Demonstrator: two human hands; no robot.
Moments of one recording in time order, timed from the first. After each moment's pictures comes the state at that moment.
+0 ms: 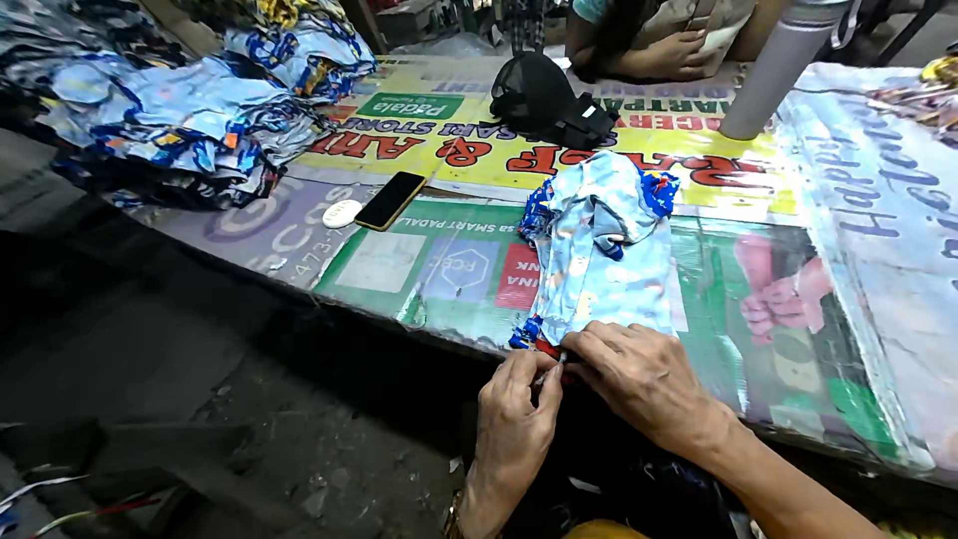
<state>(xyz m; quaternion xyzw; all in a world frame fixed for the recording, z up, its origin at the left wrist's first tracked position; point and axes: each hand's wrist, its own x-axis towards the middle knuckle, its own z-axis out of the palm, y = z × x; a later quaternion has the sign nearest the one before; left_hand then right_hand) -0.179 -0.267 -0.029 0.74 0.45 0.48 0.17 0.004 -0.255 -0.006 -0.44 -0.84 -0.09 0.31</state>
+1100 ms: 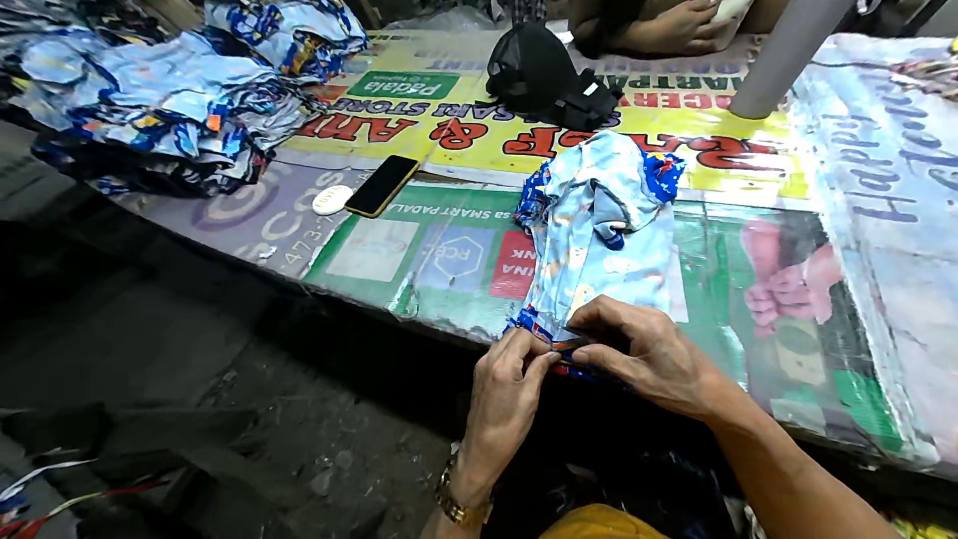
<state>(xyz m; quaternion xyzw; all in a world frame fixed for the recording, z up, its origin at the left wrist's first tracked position) -0.185 -0.250 -0.037 0.75 0.46 0.42 0.24 0.032 -0.242 -0.008 -0.41 -0.77 0.31 0.37</state>
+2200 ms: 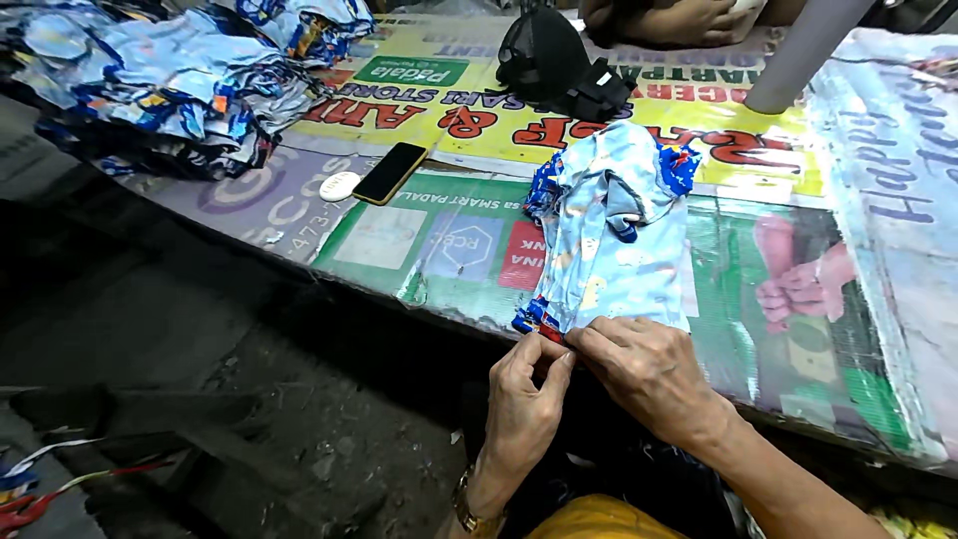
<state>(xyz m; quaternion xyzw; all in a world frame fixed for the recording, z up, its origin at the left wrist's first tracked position) -0.172 -0.270 -0.034 0.64 0.40 0.52 0.39 0.002 -0.261 -0.018 -0.45 -0.83 -0.08 0.32</state>
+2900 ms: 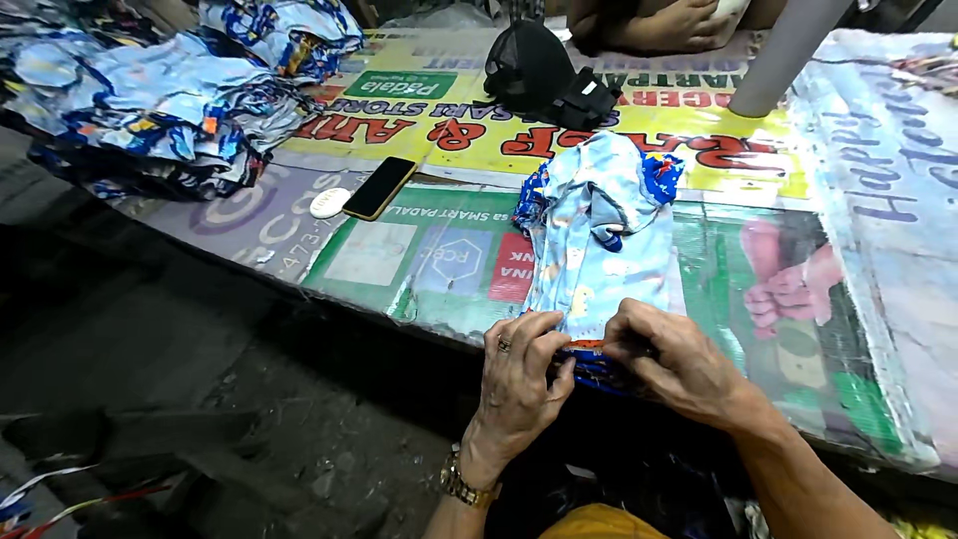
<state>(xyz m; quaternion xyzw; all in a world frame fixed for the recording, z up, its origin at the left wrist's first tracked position) -0.172 -0.234 -0.052 0.82 0.36 0.45 0.01 0.052 -0.250 -0.011 -0.41 -0.81 0.19 0.37</state>
